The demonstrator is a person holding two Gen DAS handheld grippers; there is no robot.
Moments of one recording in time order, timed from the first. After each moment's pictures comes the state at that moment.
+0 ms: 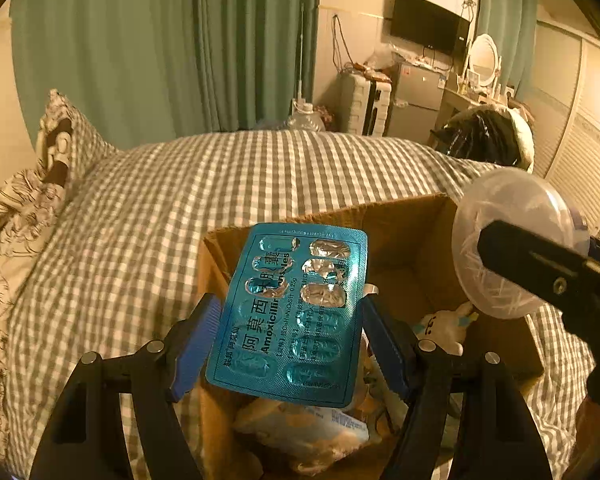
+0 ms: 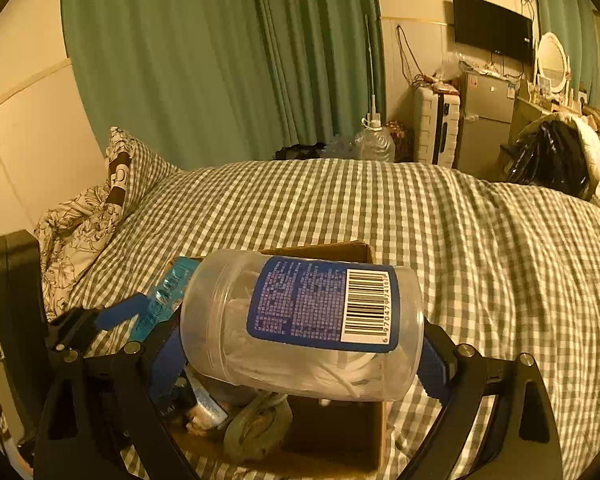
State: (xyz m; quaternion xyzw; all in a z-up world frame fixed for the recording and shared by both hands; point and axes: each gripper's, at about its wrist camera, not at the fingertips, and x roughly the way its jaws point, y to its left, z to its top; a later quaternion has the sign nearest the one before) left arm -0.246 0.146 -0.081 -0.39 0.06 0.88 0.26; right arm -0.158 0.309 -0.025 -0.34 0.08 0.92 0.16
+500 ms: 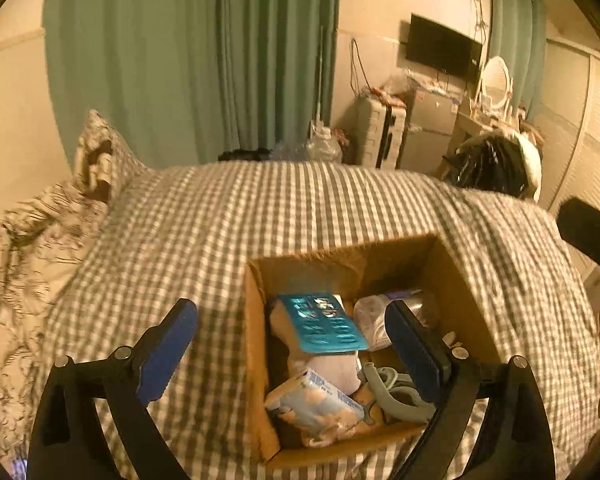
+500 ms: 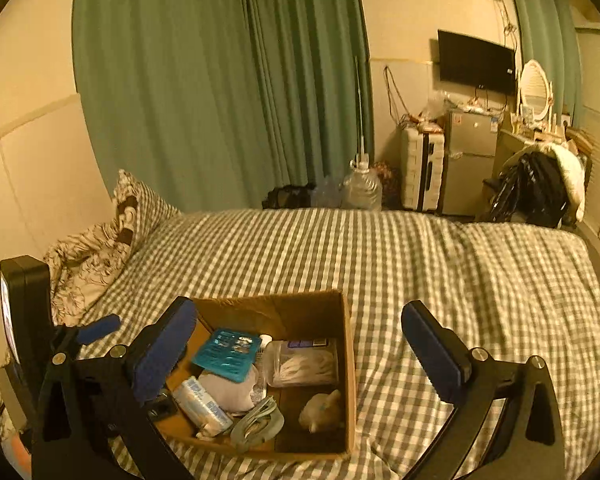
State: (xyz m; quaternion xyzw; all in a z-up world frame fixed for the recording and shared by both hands) left arm -0.215 0.107 -0.019 -0.35 0.04 0.91 0.23; right arm -0.104 0.282 0.050 -0.26 0.05 0.94 0.19
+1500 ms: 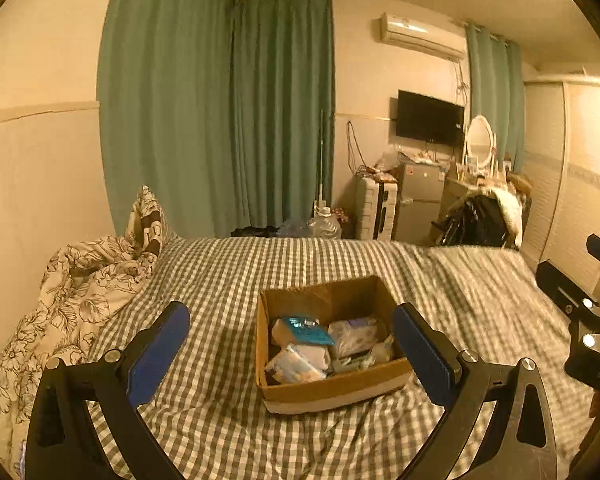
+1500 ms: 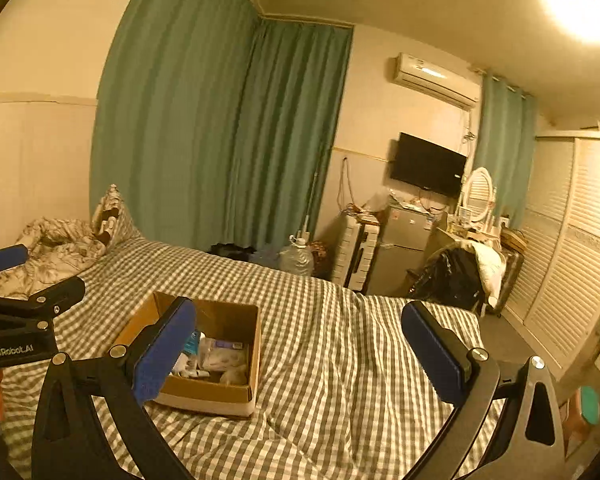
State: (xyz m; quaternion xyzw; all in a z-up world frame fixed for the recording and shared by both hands) left arm -0.061 0.055 0.038 -0.20 0.02 0.95 0.22; right arm 0.051 0.210 0.068 -0.15 -0.08 0.95 0.27
